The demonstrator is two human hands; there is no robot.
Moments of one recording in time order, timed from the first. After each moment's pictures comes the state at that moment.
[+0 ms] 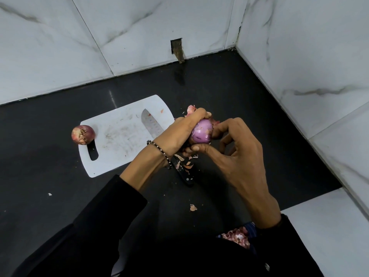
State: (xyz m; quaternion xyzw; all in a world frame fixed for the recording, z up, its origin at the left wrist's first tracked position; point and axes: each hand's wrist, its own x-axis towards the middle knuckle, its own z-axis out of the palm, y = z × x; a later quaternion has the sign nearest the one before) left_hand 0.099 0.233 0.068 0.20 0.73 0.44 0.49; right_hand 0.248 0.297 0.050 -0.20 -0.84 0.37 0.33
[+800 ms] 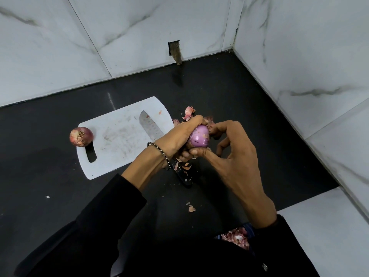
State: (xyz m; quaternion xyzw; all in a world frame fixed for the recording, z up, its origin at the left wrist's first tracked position) left_hand 0.101 0.235 0.061 0.20 0.70 0.40 0.56; right_hand 0.250 0.297 0.044 -0.23 -0.85 0.38 0.30
